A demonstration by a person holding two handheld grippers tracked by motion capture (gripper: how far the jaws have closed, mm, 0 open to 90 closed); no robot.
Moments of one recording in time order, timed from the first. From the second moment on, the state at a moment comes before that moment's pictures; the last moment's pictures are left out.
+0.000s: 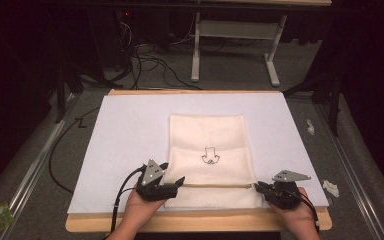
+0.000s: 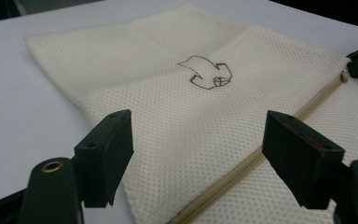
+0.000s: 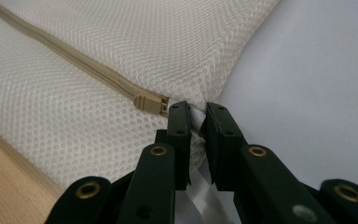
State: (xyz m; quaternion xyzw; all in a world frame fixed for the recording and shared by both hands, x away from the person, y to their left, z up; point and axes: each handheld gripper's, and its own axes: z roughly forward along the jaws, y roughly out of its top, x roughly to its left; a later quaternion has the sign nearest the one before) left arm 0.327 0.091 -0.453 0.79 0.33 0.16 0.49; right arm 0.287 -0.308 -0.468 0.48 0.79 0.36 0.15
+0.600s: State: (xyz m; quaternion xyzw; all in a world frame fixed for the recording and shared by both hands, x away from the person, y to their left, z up) left arm 0.318 0.025 -0.456 0.82 0.29 0.07 0.48; right arm 0.287 -0.308 -0.457 0.46 0.78 0.38 0.17
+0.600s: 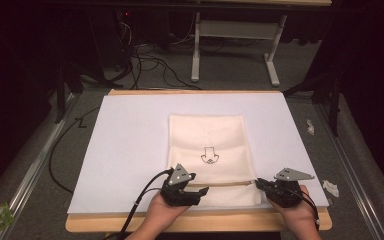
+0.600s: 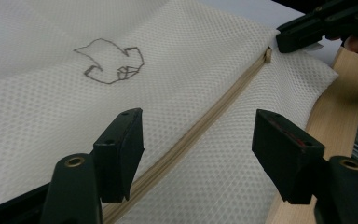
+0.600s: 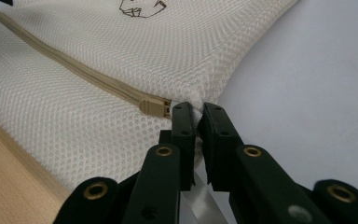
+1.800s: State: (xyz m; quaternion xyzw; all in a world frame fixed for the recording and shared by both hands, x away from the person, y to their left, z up) left arm 0.321 -0.100 -0.480 0.79 0.32 0.03 0.52; right arm 0.284 -0.306 -0.449 0.45 0.77 0.41 0.18
